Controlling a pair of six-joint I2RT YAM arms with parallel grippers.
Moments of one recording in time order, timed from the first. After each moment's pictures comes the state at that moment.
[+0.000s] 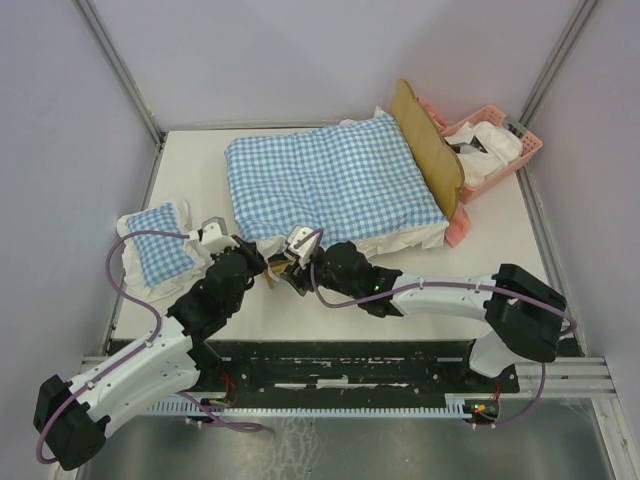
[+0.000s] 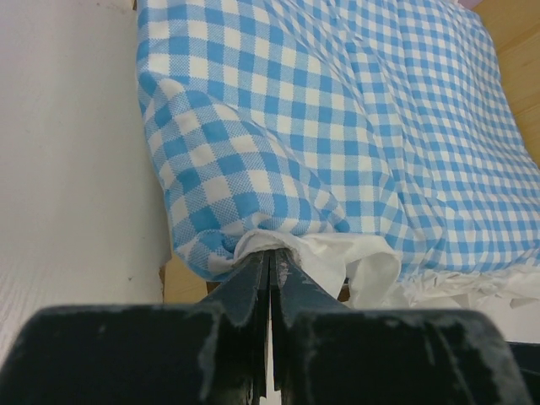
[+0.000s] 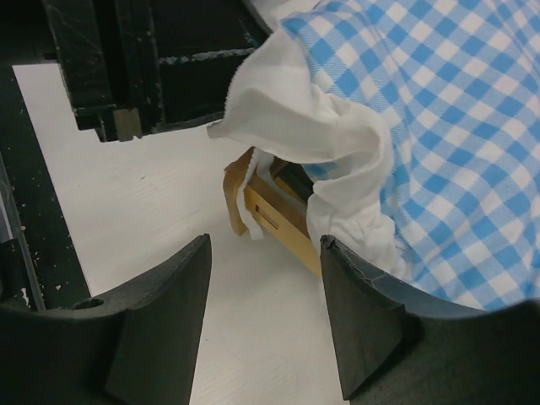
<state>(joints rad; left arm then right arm) -0.72 0.71 0.44 -0.06 -0.64 -0.77 1.11 1.54 0.85 0.43 0.07 -0.04</state>
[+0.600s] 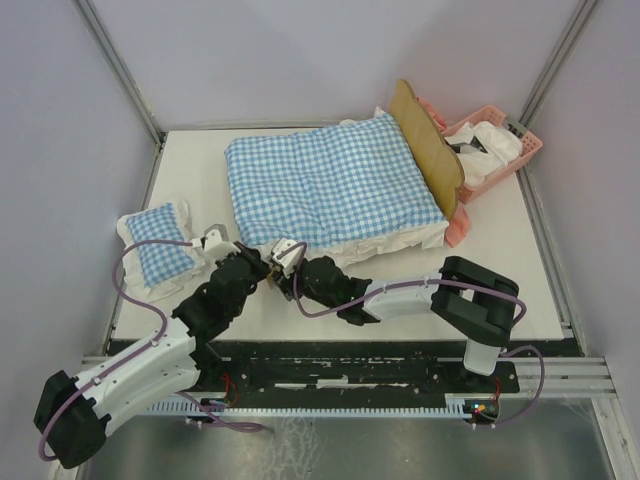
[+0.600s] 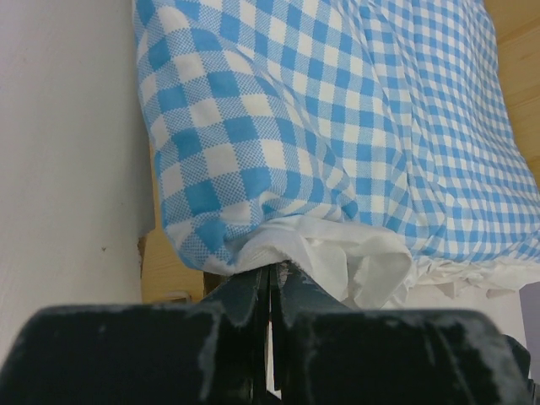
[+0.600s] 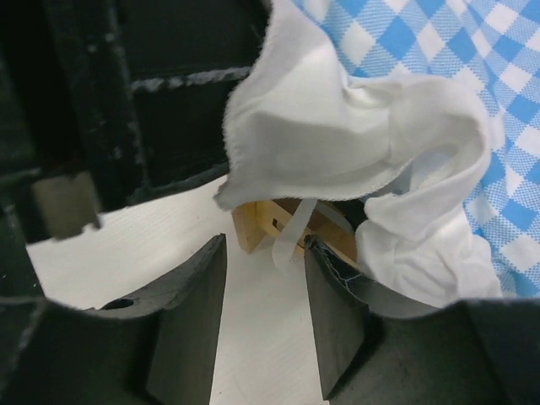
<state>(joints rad) -0.72 0.73 0.37 -0.02 -0.59 -0.90 1.17 1.78 0.89 0.60 0.18 0.00</state>
